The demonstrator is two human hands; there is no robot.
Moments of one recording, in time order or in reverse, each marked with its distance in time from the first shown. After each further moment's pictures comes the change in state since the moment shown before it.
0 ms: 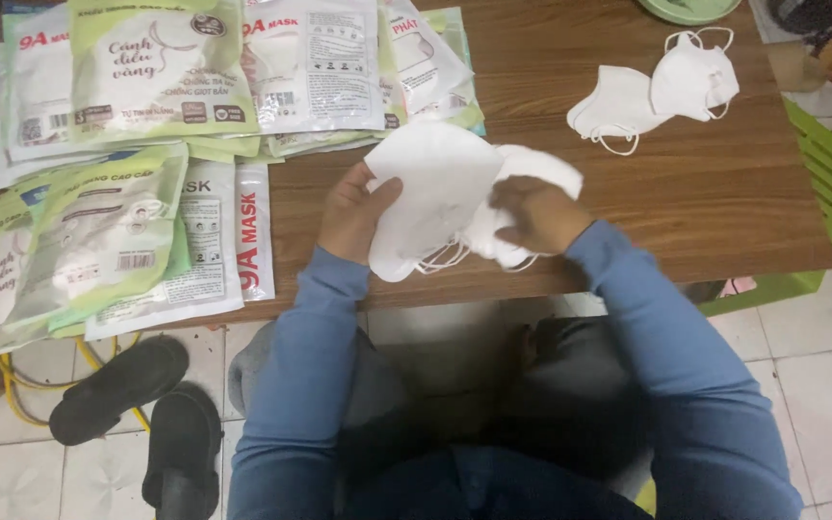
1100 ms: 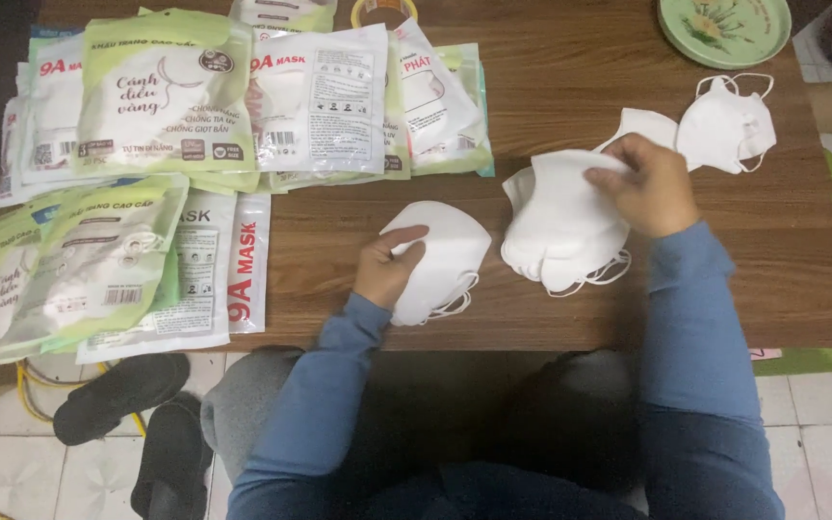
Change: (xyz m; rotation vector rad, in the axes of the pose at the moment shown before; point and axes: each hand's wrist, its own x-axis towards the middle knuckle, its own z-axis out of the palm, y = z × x) left_hand 0.012 -0.057 0.020 0.302 0.171 -0.101; right_hand -0.002 0.089 -0.075 0.476 0.414 0.492
